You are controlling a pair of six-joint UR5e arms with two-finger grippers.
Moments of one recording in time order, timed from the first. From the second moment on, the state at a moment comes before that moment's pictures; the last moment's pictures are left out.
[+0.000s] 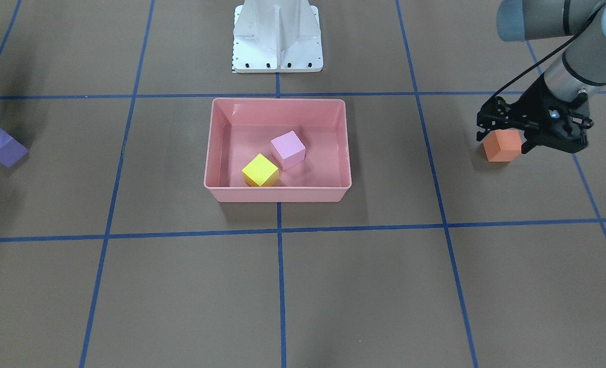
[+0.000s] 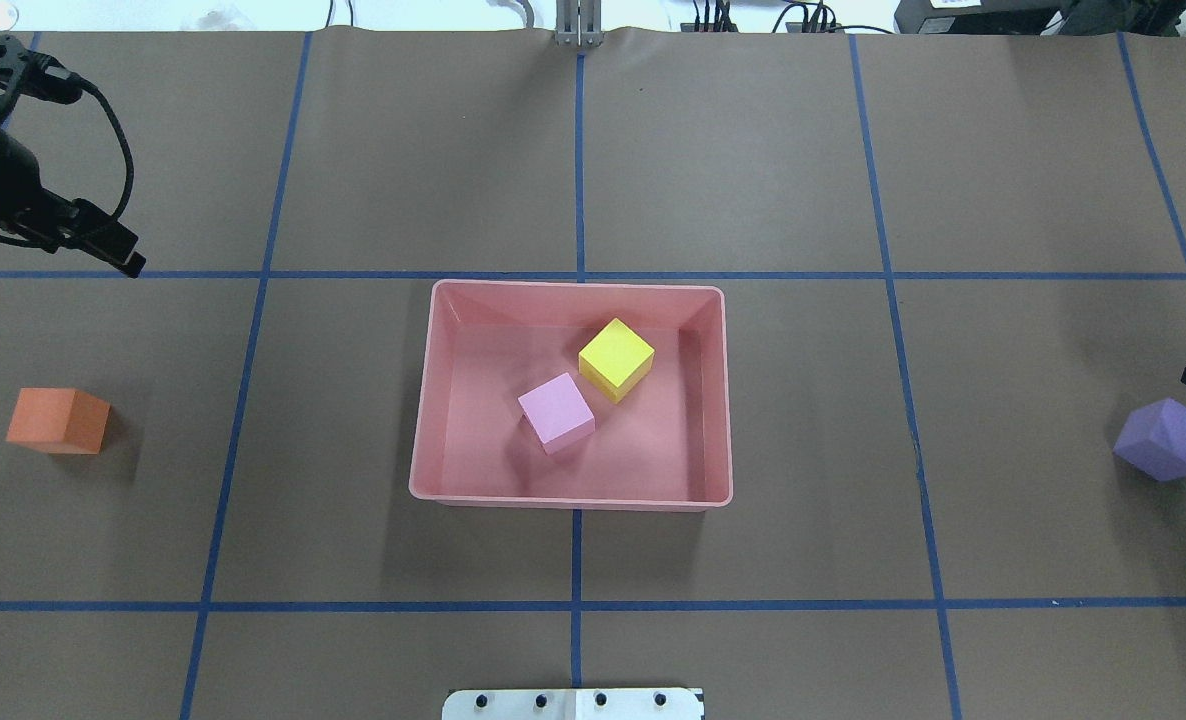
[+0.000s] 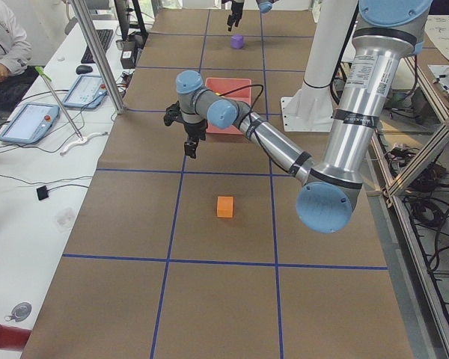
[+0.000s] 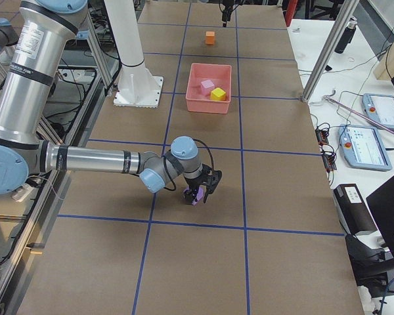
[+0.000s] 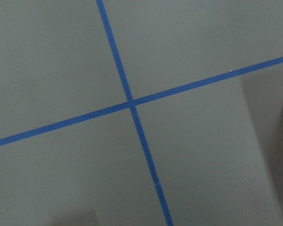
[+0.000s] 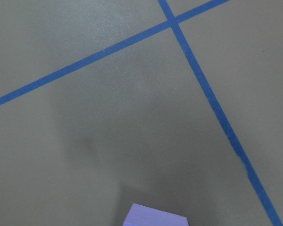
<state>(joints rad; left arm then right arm) -1.09 -1.80 -1.94 -1.48 -2.29 -0.37 1.09 -1.91 1.77 -0.80 2.13 1.27</state>
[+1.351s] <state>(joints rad) -1.09 -1.79 -1.94 -1.48 -2.29 -0.36 0.80 -1.93 1.79 -0.78 1.84 1.43</state>
